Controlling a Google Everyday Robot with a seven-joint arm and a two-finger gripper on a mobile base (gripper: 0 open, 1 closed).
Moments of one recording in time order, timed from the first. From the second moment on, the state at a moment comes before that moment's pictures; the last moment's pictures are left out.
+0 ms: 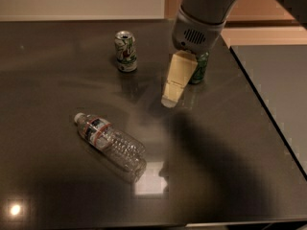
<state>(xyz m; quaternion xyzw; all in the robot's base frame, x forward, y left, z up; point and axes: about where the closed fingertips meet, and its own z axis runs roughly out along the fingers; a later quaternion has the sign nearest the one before) 0.505 -0.059 0.947 -0.60 0.79 0.04 0.12</state>
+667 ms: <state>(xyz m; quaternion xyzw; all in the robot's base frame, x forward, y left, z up) 0.487 0.013 0.927 -0.57 0.81 0.04 0.11</state>
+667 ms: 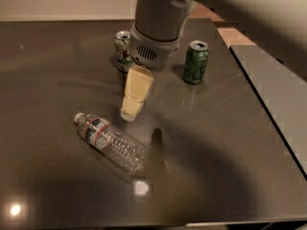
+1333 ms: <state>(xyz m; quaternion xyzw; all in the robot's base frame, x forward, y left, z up) 0.457 0.078 0.898 -0.57 0.82 0.03 0.08</state>
